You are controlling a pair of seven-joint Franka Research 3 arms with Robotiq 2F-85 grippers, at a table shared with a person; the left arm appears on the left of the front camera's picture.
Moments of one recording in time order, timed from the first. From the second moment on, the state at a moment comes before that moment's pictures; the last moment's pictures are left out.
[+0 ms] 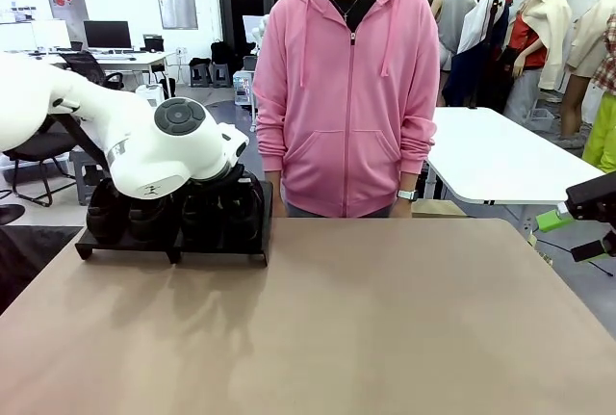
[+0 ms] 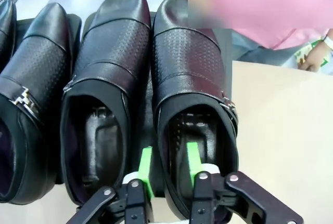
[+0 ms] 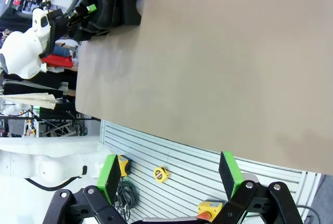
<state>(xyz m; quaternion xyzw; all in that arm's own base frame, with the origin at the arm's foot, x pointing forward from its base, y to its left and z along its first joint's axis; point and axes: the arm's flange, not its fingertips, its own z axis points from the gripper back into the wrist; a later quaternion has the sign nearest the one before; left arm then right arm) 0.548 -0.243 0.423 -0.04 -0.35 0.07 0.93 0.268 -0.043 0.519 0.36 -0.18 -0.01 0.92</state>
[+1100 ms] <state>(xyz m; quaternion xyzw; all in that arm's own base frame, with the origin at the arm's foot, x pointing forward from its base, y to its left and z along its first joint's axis) 0.394 -0.241 0.542 -0.18 -0.18 -0.06 0.97 0.268 -0.043 0.518 0.36 -0.18 -0.01 0.92</state>
